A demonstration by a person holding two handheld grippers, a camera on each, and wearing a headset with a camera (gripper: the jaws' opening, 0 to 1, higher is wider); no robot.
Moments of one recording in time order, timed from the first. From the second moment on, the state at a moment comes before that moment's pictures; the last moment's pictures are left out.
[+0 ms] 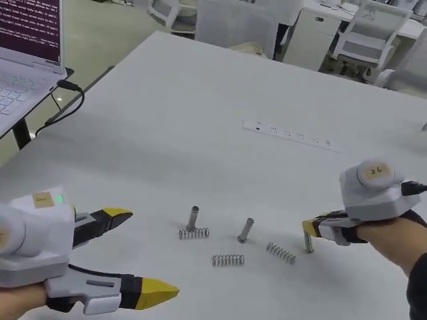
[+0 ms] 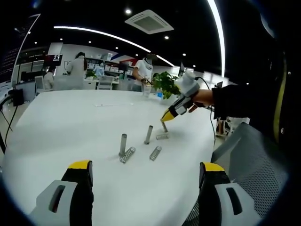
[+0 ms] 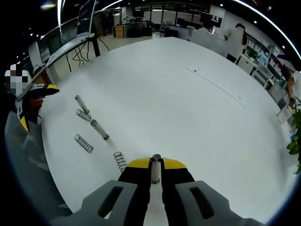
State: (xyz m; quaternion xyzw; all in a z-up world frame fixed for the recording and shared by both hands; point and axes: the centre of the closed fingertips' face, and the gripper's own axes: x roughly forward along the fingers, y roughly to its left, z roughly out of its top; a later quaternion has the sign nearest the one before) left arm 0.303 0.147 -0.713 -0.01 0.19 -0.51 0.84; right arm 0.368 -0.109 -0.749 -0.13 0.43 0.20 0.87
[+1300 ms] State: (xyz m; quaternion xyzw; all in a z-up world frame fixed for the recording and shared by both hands) left arm 0.299 0.145 -0.710 0.00 0.19 -0.52 0.83; right arm 0.343 -0.120 -0.743 -0.10 0.43 0.18 0.88
